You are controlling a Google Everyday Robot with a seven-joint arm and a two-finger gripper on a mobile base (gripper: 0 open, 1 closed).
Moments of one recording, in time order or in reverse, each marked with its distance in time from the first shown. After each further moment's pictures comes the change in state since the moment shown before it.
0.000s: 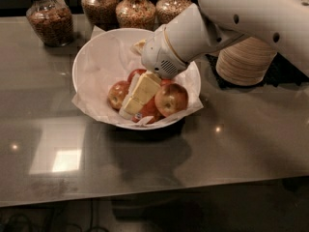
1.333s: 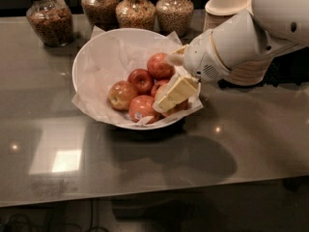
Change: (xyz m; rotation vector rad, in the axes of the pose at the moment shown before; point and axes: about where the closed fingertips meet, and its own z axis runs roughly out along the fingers) arm 0.063 -0.006 -0.056 0.103 0.038 0.111
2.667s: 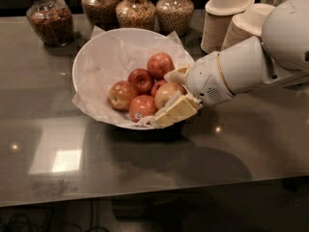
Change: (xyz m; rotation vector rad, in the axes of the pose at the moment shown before) arm 0.013 0.039 0.004 -0.022 -0.079 0.081
